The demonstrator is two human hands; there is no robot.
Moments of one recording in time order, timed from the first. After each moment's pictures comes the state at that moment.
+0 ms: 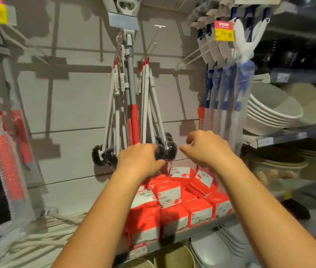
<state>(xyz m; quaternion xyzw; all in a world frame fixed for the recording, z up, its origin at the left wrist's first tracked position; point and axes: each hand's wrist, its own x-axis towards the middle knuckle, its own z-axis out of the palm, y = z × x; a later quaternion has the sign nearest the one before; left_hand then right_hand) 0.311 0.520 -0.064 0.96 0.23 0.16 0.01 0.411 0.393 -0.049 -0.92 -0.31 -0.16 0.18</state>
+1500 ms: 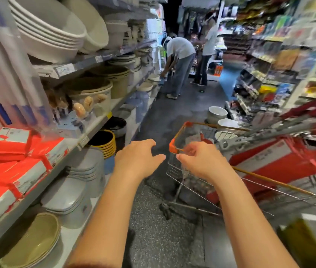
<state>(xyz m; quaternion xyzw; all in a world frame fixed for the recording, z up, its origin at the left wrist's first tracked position) 0.362 0.189 -0.207 0.95 -0.24 -0.06 0.20 0.291 0.035 -0.208 -0.95 0.23 -0.04 0.23</state>
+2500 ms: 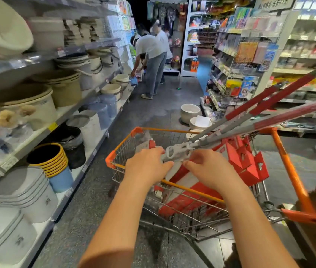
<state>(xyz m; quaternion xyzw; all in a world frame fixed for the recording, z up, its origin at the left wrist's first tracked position) 0.308 -0.158 -0.217 0.93 -0.31 -0.10 0.17 0.218 -0.293 -0.224 -0.92 0.29 -0.06 0.27</state>
